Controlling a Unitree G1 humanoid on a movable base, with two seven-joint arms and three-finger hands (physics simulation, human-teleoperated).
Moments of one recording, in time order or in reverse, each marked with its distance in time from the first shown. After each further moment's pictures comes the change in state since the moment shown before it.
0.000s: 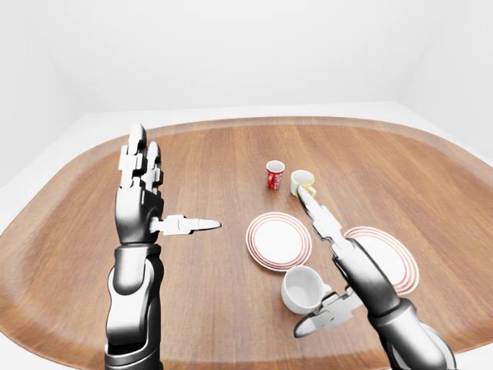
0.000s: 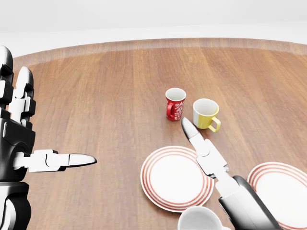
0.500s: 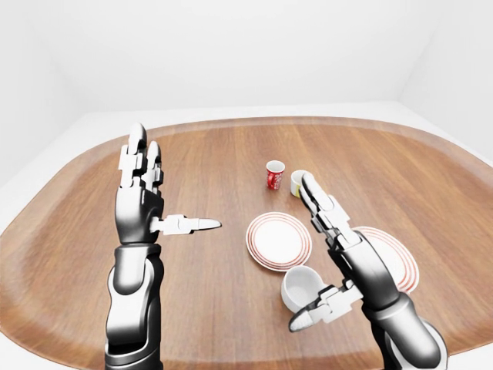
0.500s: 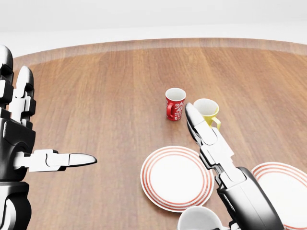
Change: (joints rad) left arm -0.002 0.000 -0.001 -0.001 -0.001 0.000 0.001; right arm -0.049 -0.006 0.027 0.028 0.141 0.000 -0.084
